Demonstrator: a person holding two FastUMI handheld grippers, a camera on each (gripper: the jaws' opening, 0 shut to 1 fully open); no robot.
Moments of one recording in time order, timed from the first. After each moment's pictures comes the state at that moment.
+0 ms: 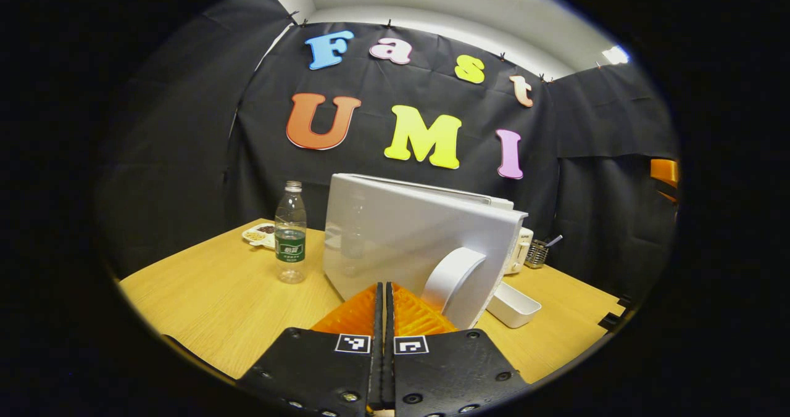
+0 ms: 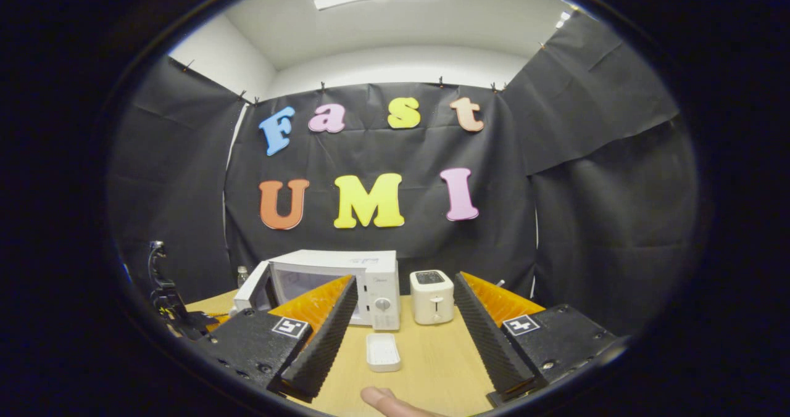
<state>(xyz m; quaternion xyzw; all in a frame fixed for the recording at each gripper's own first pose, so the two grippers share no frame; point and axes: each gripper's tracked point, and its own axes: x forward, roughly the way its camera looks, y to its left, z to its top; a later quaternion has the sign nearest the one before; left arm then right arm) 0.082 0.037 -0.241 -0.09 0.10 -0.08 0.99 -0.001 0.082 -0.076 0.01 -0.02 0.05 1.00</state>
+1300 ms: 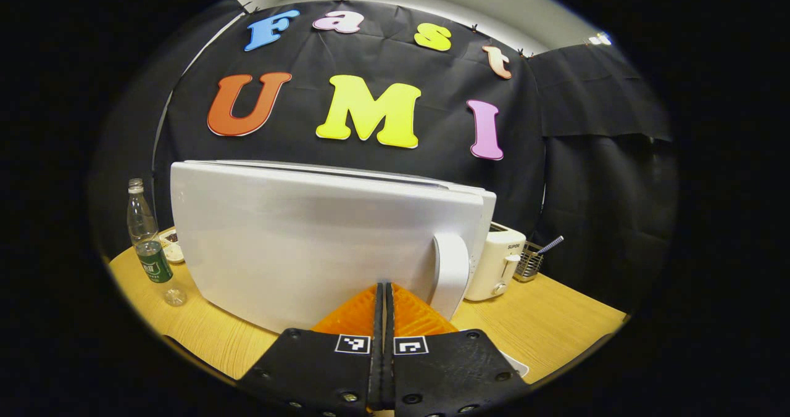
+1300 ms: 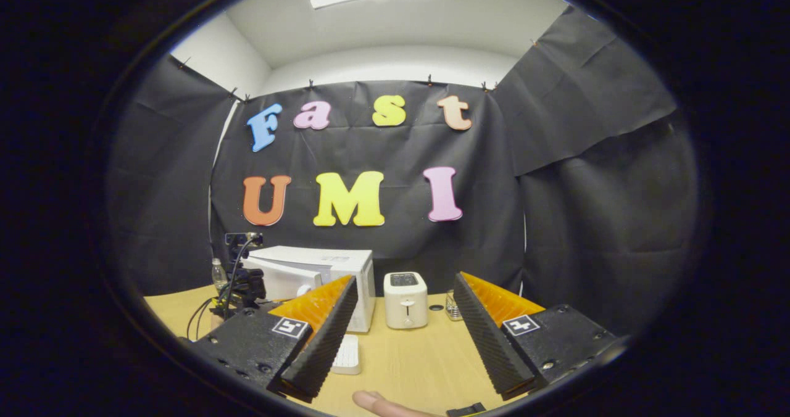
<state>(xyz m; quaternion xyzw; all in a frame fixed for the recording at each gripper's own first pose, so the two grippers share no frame) 0.257 -0.119 -0.264 -0.07 0.13 -0.13 0.98 0.040 0.004 -0.100 0.00 -0.03 0.03 1.00</state>
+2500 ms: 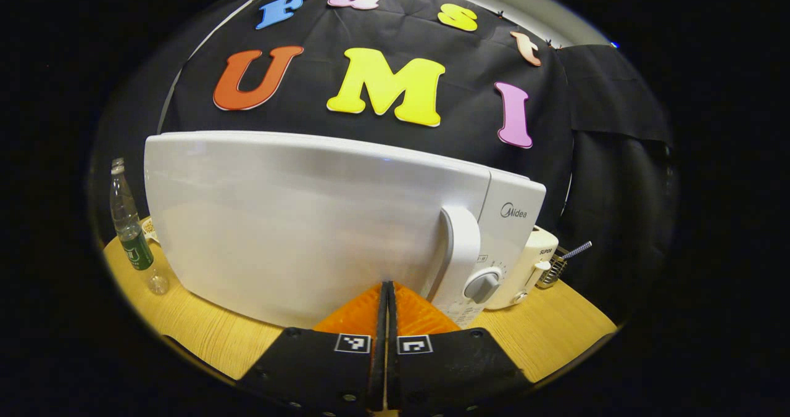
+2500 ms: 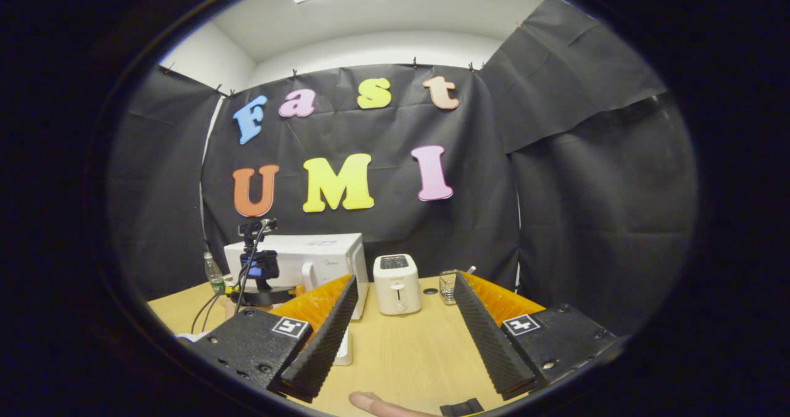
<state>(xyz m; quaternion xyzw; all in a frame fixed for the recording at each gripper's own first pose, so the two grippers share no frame) 0.285 -0.138 -0.288 -0.12 0.21 -0.12 0.96 0.043 -0.014 -0.122 0.01 0.01 0.02 1.00</state>
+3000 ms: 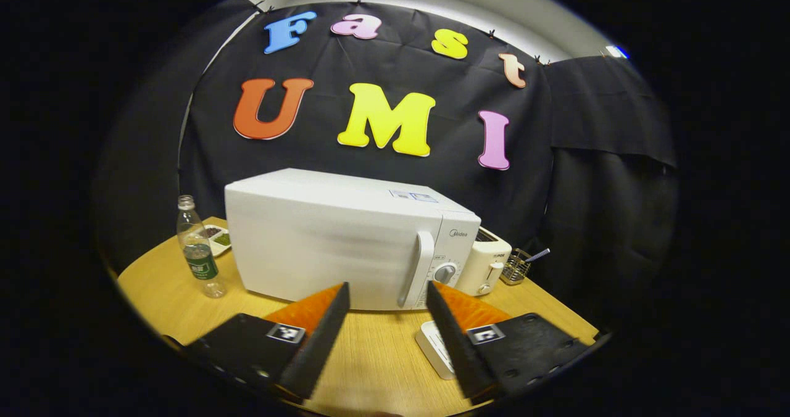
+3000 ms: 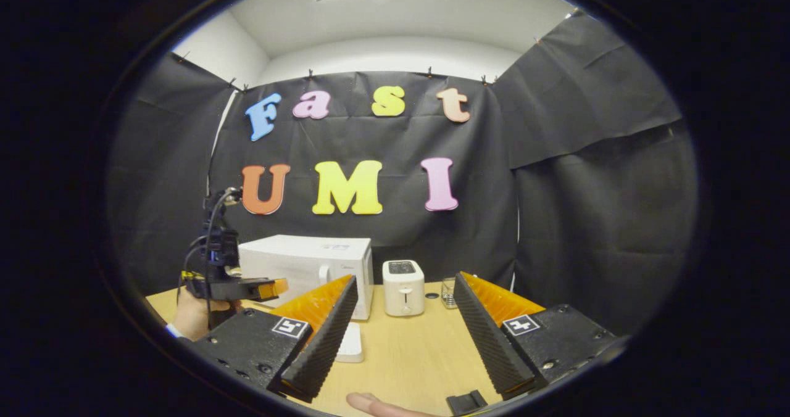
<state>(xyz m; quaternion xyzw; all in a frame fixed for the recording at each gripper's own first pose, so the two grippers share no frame) 0.168 -0.077 -0.183 -0.09 0.15 -0.08 0.98 0.004 0.033 -0.092 -0.02 0.00 0.02 1.00</state>
